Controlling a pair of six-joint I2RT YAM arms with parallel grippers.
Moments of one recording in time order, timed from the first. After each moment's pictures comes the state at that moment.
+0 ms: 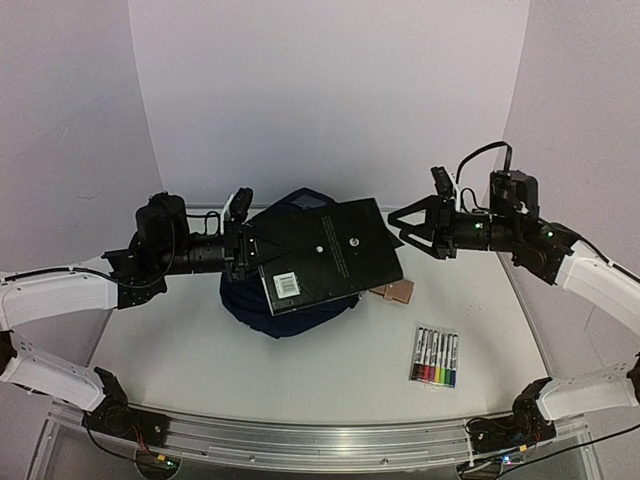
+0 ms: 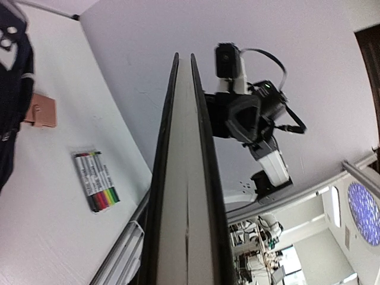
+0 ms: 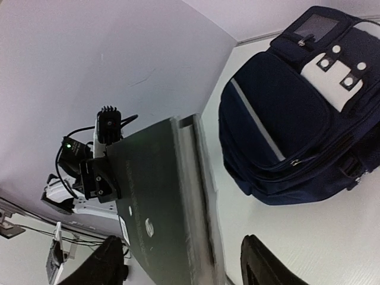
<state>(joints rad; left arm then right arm) -0.83 1.20 0.82 0.37 0.60 -1.06 0.56 1.13 1.01 -0.15 -0.61 0.80</state>
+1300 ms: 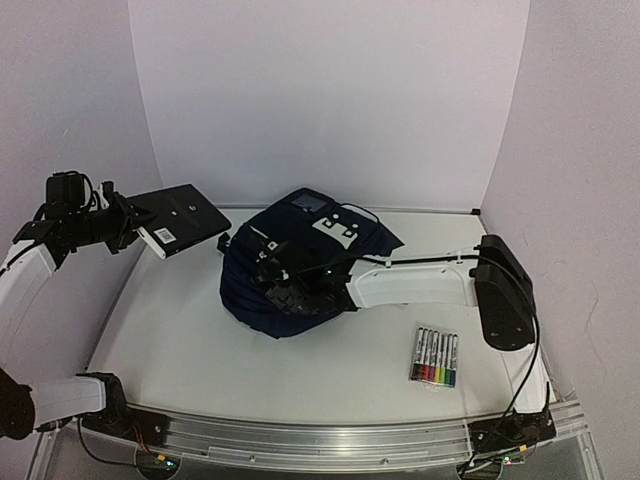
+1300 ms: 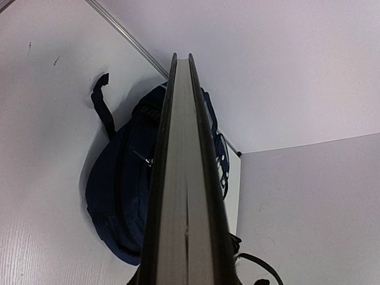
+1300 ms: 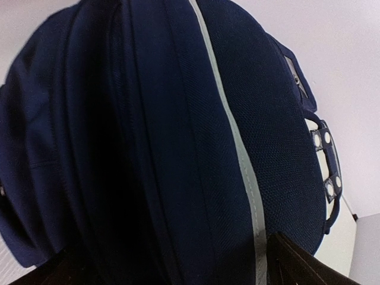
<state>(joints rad) 0.05 0.98 0.99 -0.48 0.58 -0.87 1.13 2.17 1.72 -0.33 0.70 -0.07</state>
